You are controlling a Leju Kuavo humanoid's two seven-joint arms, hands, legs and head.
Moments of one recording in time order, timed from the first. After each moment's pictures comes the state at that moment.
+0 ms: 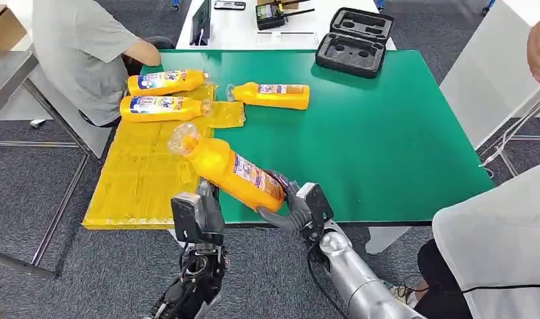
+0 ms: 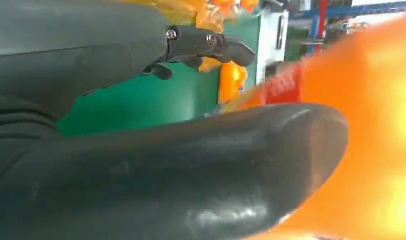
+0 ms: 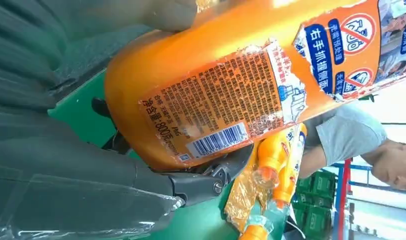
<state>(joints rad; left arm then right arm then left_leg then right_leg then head) -0.30 -0.31 -0.40 -0.92 0.13 0.24 -0.70 -0.44 0.11 0.40 -0.67 0.06 0.21 -0.70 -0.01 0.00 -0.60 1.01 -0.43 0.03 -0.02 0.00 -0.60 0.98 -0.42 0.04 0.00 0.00</state>
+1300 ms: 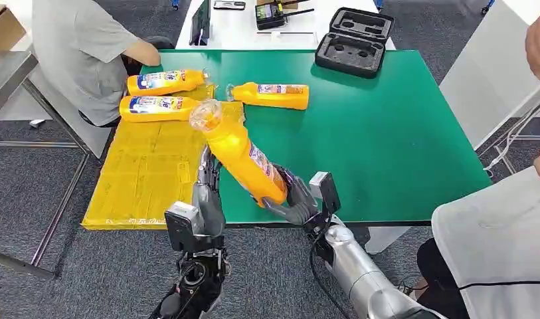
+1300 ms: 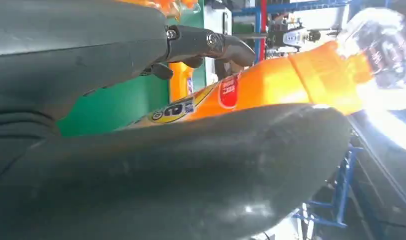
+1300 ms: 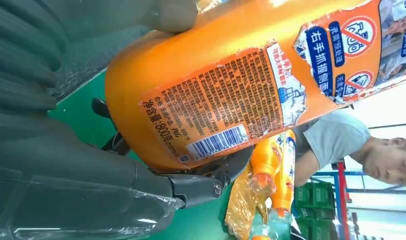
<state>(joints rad) -0.22 -0.29 -0.50 -1.14 0.04 0.31 -0.70 -0.50 0.12 0.33 -0.58 -0.01 0.35 -0.70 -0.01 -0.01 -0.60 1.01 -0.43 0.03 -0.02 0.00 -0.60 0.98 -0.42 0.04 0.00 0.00</state>
